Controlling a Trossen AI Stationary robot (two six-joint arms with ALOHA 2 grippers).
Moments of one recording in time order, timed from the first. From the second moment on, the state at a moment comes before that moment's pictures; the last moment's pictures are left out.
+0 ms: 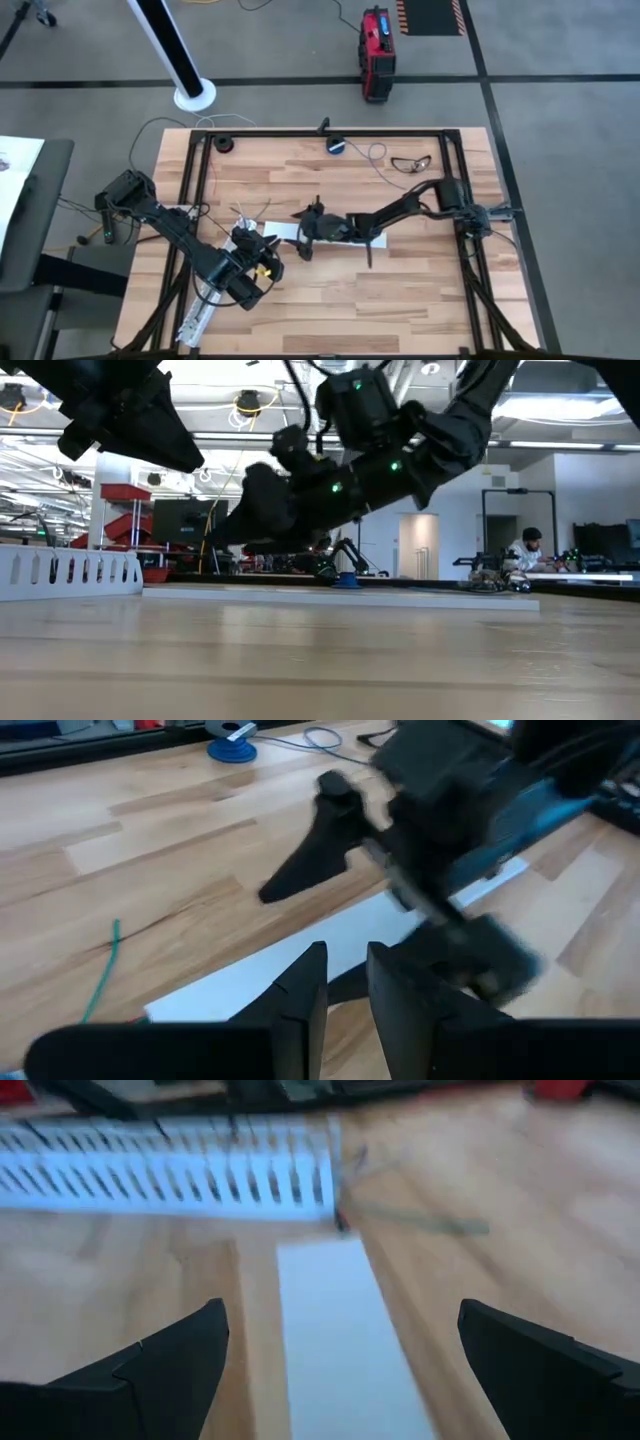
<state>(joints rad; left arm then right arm) -0.67 1.56 0.94 -0.74 -1.08 -1.54 0.10 2.21 1.16 0.66 0.29 0.18</state>
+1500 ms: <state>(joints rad) -0.67 1.56 0.83 -0.54 -1.10 -1.53 0.07 2.28 1.16 0.58 0.22 0.17</state>
